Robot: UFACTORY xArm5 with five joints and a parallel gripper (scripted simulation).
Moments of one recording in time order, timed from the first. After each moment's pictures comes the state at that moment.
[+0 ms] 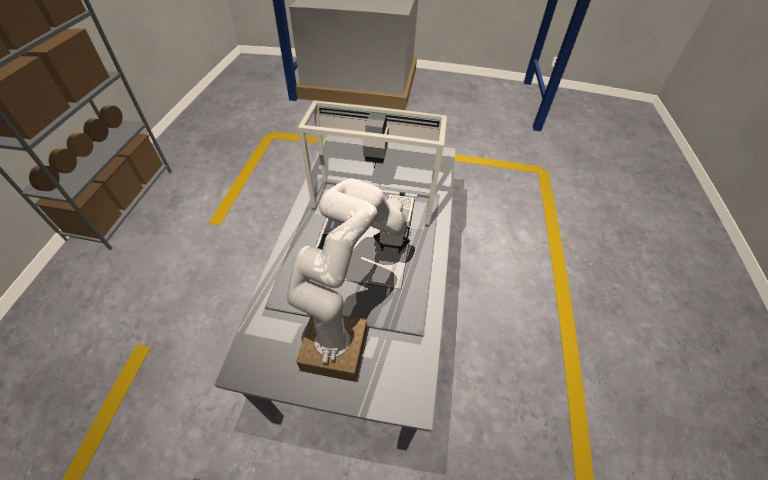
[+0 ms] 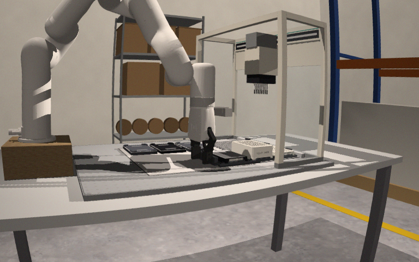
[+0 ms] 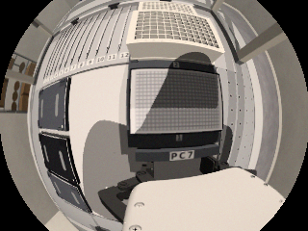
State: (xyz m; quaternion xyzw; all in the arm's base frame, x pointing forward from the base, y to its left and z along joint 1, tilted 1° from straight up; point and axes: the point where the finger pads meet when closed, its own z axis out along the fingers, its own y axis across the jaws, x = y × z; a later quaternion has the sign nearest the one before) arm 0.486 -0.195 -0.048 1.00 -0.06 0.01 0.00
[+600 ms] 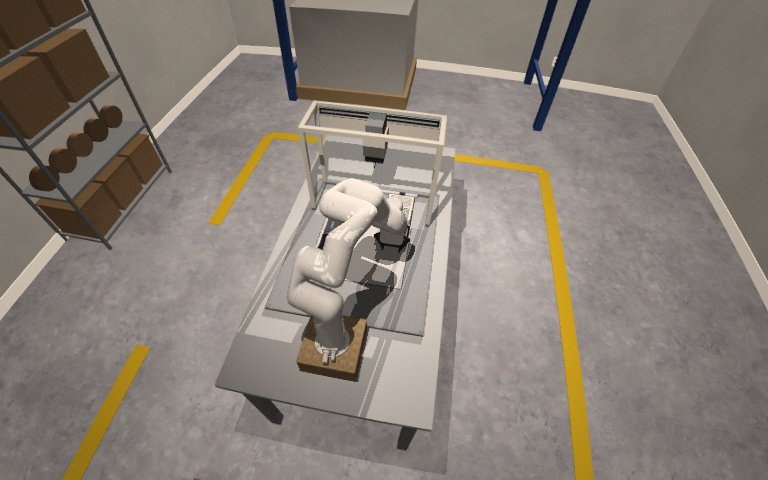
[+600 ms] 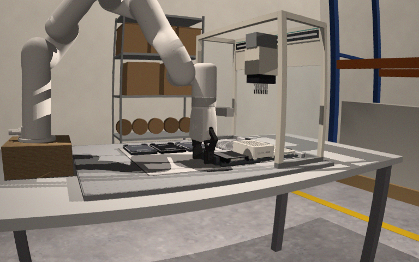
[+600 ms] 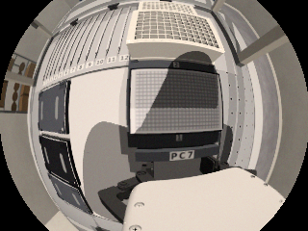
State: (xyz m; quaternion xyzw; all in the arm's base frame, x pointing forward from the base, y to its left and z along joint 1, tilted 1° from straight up) arm 0.491 -0.195 -0.048 1.00 -0.06 0.01 0.00
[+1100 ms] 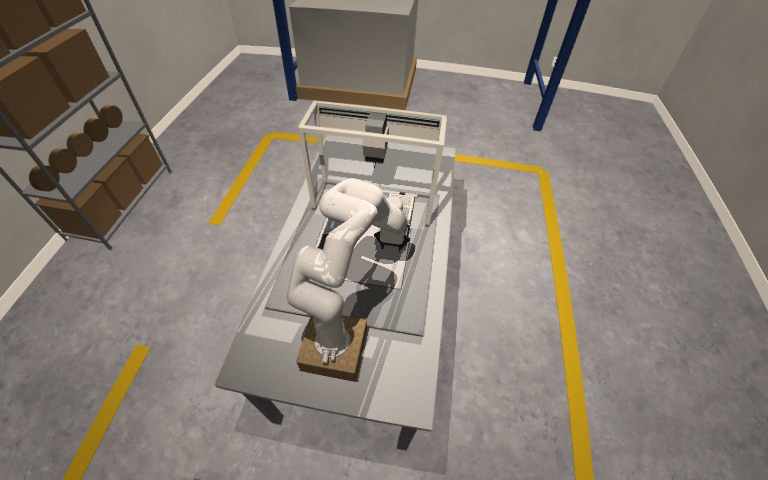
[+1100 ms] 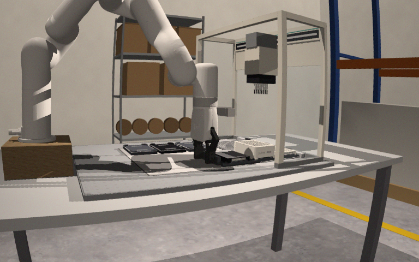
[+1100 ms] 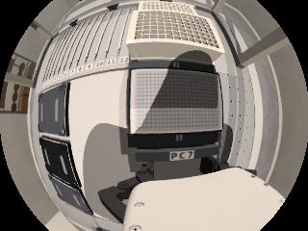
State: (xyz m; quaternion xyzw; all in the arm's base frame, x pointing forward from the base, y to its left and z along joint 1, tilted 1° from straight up) arm 0.495 -0.196 -0.048 1.00 -0.06 0.01 0.00
